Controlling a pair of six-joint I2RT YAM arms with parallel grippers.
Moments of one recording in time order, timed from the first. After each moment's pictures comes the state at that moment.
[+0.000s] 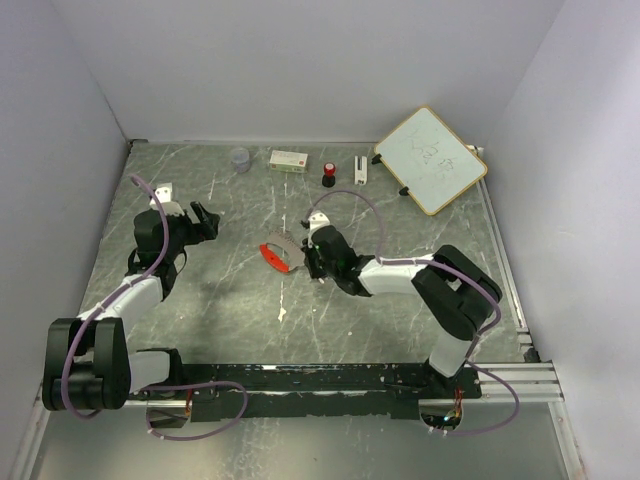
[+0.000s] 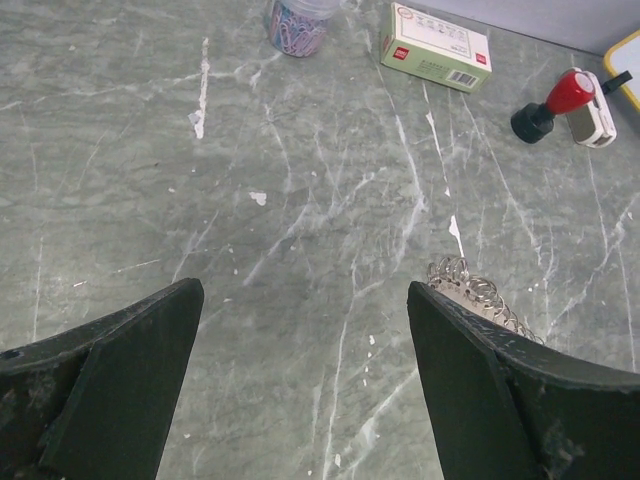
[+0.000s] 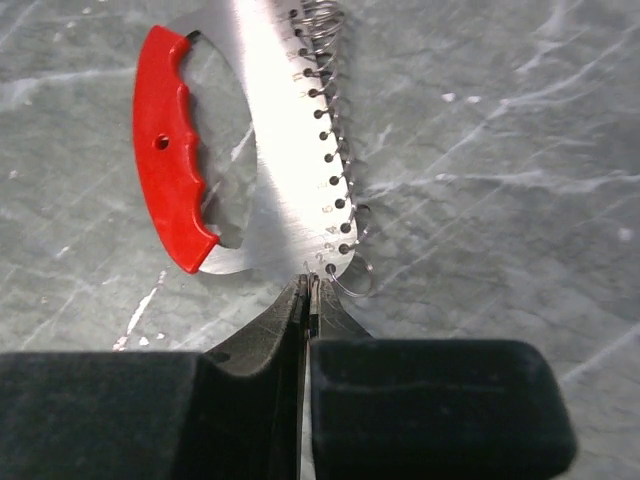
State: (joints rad) left arm 0.00 1.21 0.48 0.47 0.19 -0.29; right arm 0.82 1.74 0.81 0.31 0.13 0.24
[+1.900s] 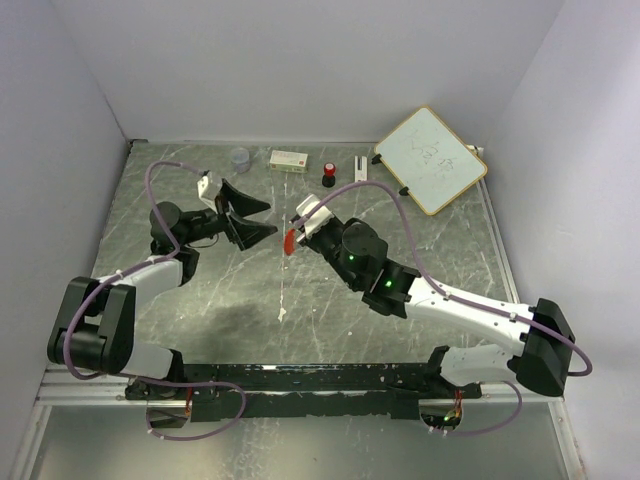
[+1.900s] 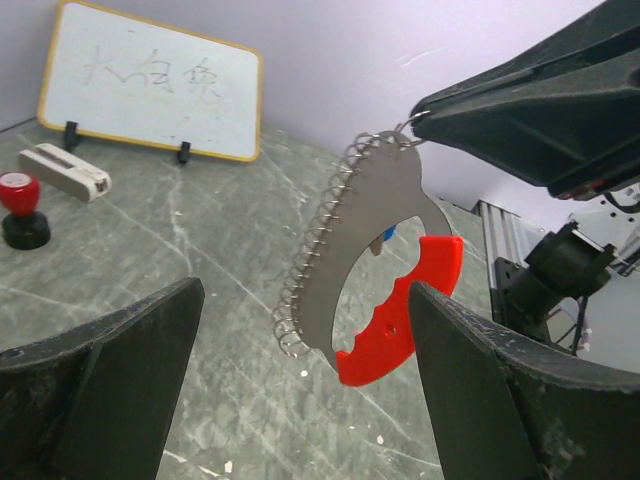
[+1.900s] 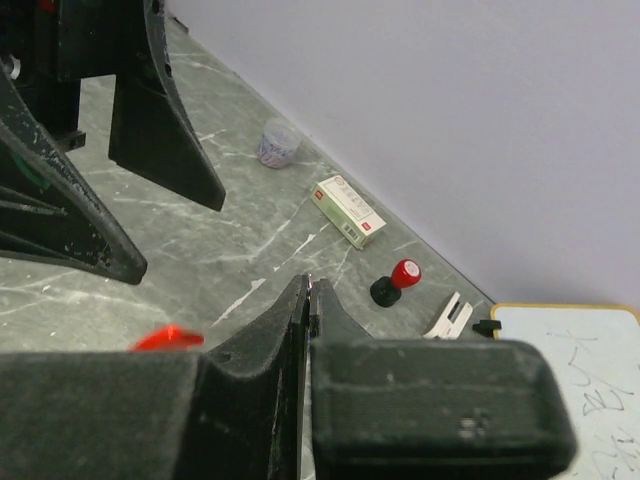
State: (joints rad) left arm -0.20 1.41 0.59 1.12 1.03 -0.54; right arm 1.05 1.23 0.91 0.34 0.44 -0.46
